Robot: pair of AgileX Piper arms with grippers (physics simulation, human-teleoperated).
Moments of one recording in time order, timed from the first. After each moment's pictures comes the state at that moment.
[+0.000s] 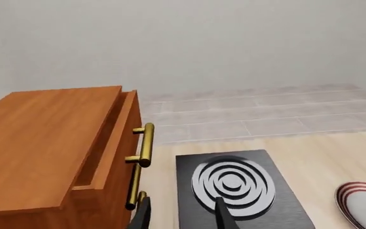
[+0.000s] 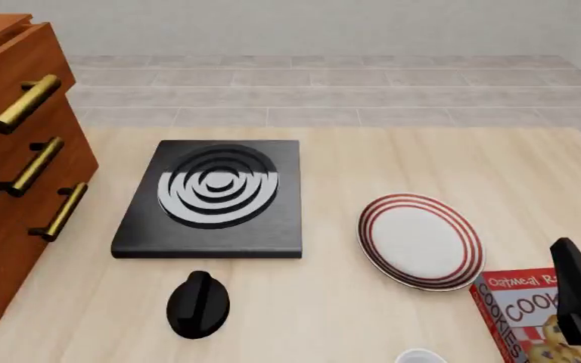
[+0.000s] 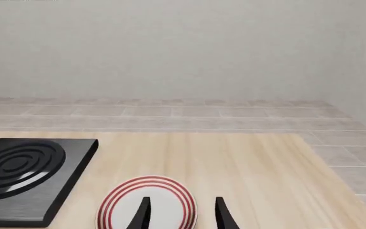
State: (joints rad) left arm -0.06 0.24 -0.45 0.27 0.04; right arm 0.00 0.00 -0.01 0.00 -0.01
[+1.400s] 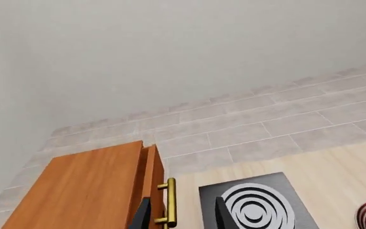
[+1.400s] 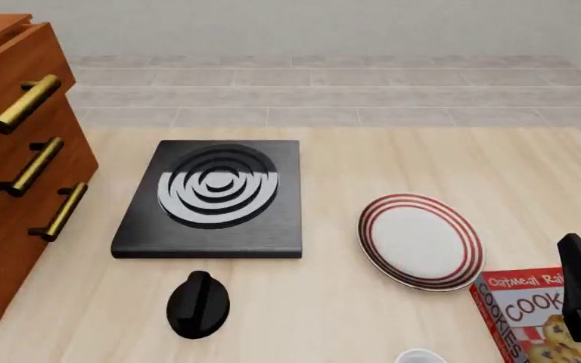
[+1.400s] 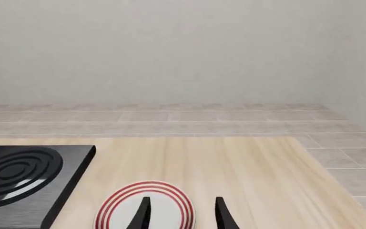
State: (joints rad) left arm -0.05 0.59 -1.12 0.60 0.20; right arm -0.02 0.00 -0.02 -0.01 0.00
